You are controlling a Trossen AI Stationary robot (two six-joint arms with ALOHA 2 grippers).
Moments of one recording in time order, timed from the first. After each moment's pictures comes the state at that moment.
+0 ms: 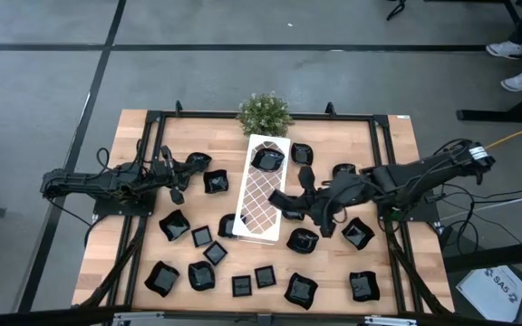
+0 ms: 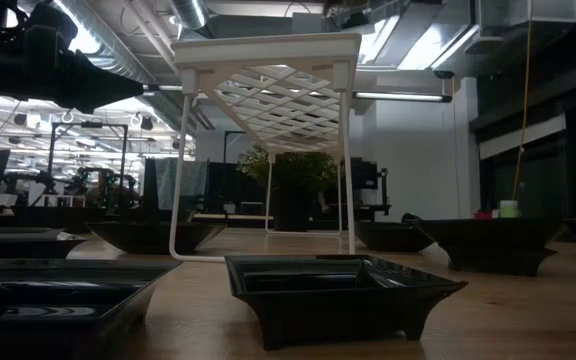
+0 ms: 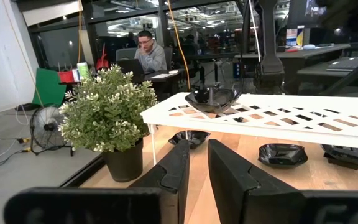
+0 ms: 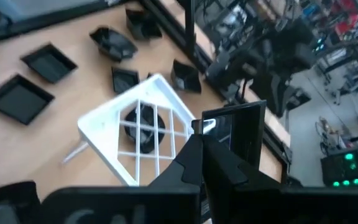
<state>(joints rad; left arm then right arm) -0.02 0.01 0.01 0.05 -0.40 0.09 0.29 1.27 1.12 -0.30 0.18 -0.70</state>
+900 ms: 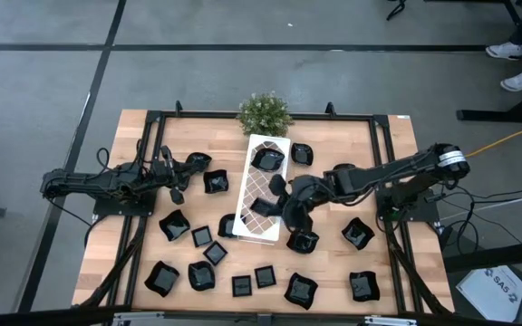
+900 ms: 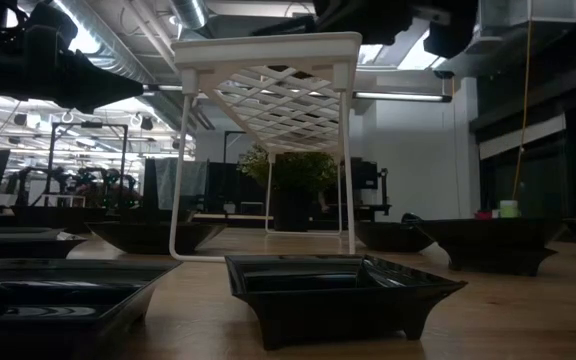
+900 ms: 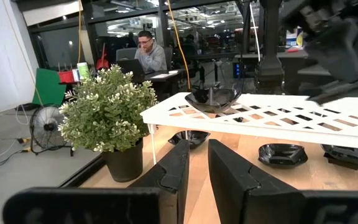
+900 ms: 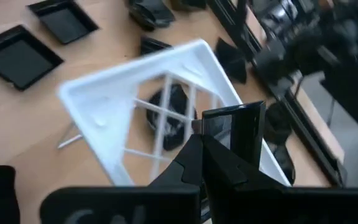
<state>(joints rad) -0.02 0.01 0.01 0.05 -0.40 0.09 0.18 1.51 1.12 -0.18 -0.02 -0.84</state>
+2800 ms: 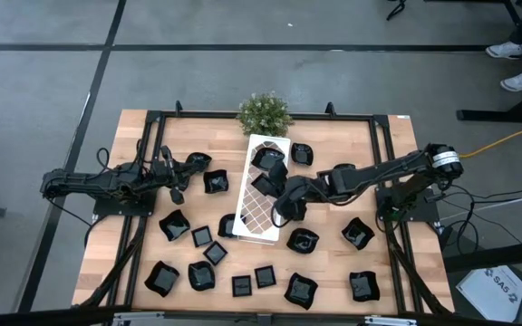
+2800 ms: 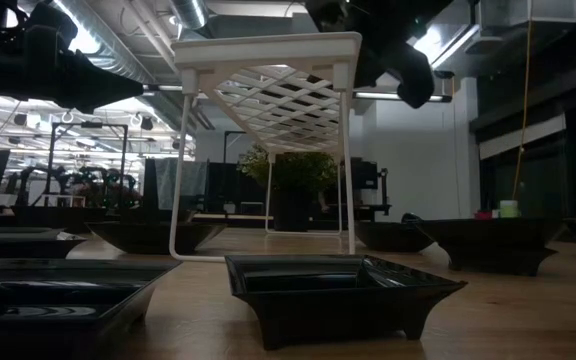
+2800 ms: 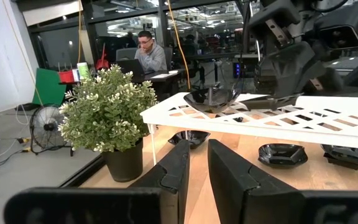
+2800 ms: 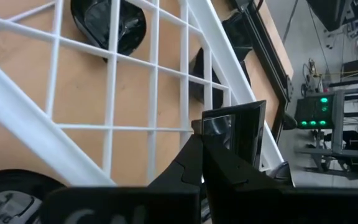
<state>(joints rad) -0.02 0.01 0.01 0.05 -0.40 0.09 0.15 1.57 1.12 -0.21 0.34 -0.87</state>
